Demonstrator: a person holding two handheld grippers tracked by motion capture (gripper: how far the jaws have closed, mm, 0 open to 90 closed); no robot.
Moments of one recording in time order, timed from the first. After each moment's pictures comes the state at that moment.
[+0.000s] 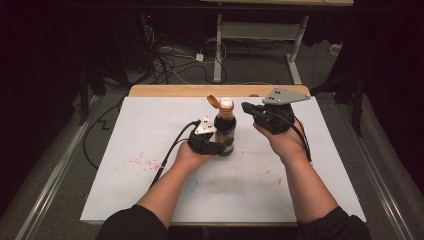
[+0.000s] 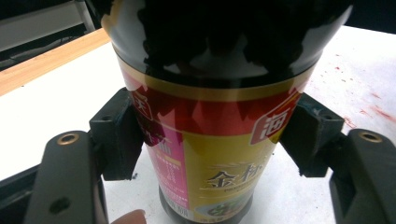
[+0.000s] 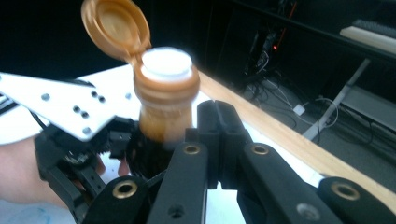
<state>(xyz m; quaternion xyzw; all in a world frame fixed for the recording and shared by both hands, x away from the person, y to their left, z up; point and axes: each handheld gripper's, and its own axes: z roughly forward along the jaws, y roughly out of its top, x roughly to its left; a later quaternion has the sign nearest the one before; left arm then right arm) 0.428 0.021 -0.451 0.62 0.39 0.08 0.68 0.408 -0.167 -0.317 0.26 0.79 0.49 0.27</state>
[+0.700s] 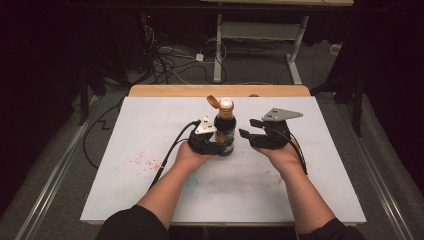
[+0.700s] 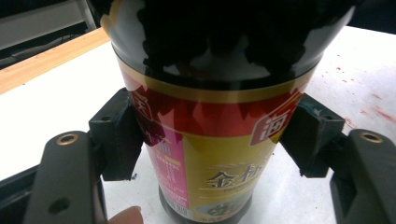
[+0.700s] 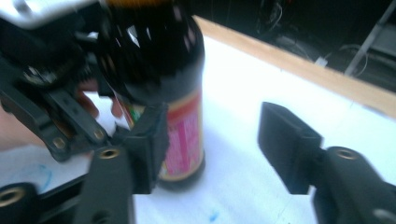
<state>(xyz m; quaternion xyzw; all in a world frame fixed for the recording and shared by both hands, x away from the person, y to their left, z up) 0.428 0.021 -0.451 0.62 0.39 0.08 0.68 0.416 -0.182 -0.387 0.32 0.80 0.46 0.20</state>
